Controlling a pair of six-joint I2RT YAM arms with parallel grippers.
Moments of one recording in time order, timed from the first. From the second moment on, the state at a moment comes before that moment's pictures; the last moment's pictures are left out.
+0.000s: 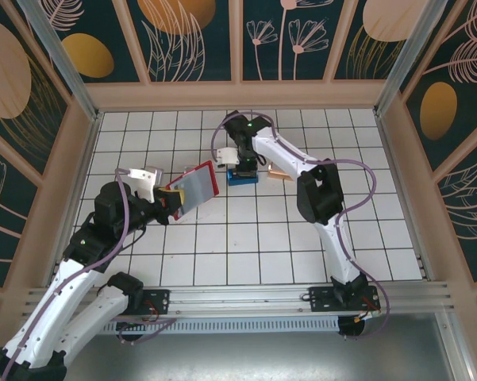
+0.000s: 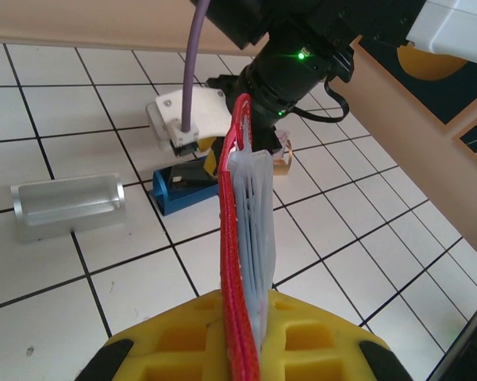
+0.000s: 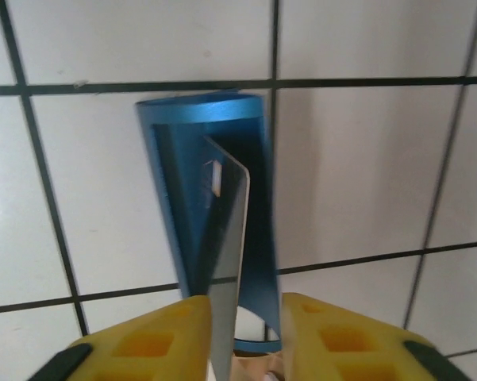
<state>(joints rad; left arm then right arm) -0.45 0.65 0.76 -0.50 0.29 -0.35 0.66 2.29 2.12 -1.12 0.07 -1.00</state>
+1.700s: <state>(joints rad) -0.44 1.01 0.84 0.05 0.60 -0.66 0.92 1.30 1.46 -0.62 -0.03 0.19</state>
